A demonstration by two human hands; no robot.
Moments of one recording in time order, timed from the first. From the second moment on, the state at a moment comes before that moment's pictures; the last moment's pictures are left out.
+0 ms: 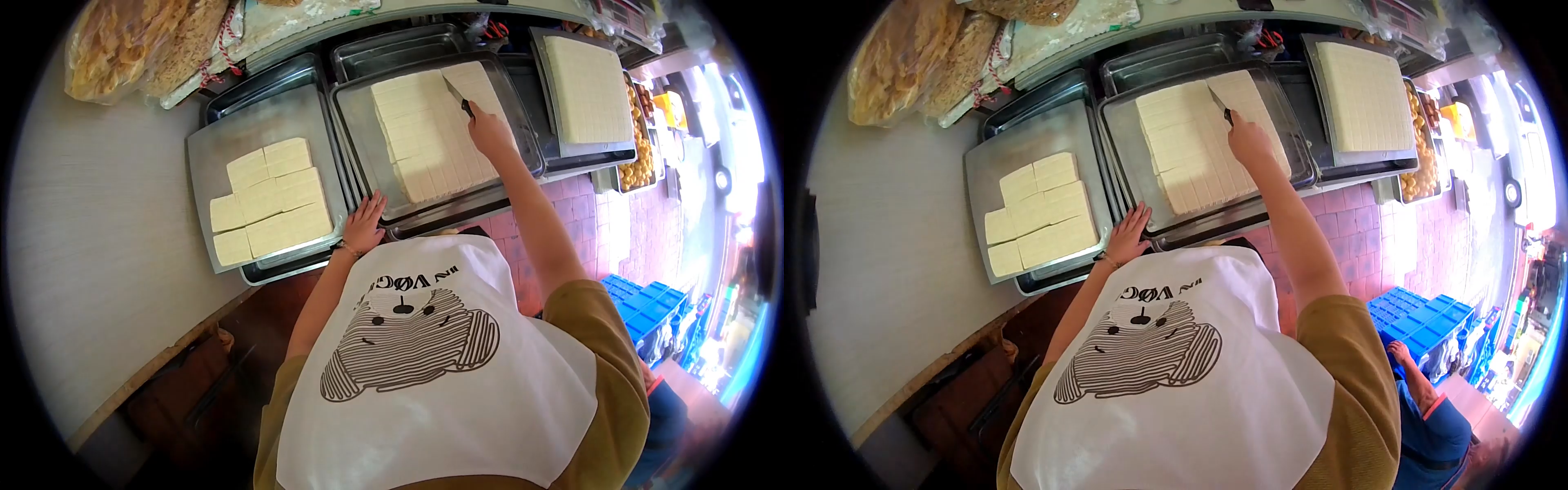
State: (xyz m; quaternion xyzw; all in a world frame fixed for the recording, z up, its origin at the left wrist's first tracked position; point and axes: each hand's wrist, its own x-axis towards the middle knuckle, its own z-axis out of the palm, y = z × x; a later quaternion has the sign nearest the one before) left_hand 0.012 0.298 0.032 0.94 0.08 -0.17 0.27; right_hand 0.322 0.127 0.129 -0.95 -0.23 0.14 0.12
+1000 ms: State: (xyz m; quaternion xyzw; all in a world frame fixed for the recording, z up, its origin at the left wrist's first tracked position) left_hand 0.011 0.305 0.019 0.95 0.06 -0.17 0.27; right_hand 0.261 0.051 0.125 -0.95 -0.26 0.13 0.12
